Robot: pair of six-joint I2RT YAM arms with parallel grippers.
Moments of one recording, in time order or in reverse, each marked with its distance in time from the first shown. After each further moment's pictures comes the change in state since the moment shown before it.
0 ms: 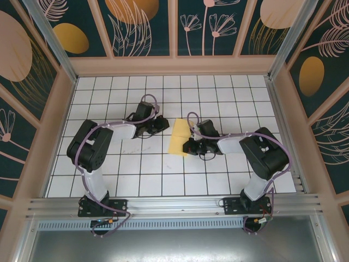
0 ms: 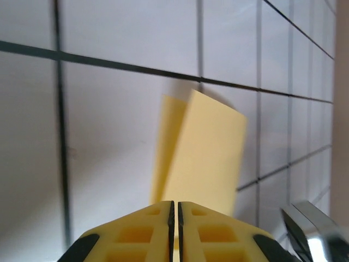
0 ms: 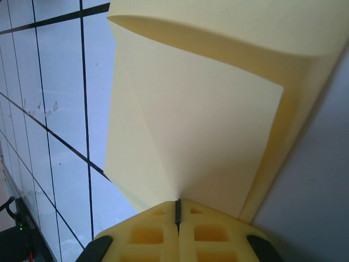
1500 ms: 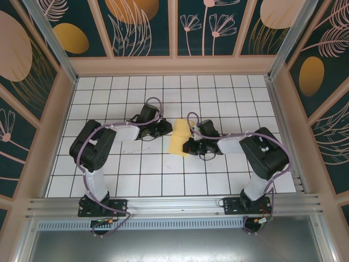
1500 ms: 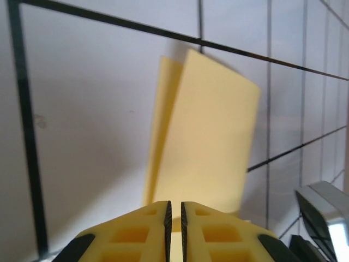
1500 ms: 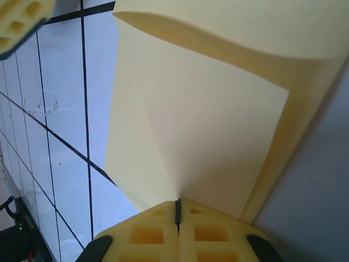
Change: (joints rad) left arm -0.041 0.016 0.014 -0.040 -0.023 0.023; right arm 0.000 0.000 -0.001 0.001 0.000 -0.003
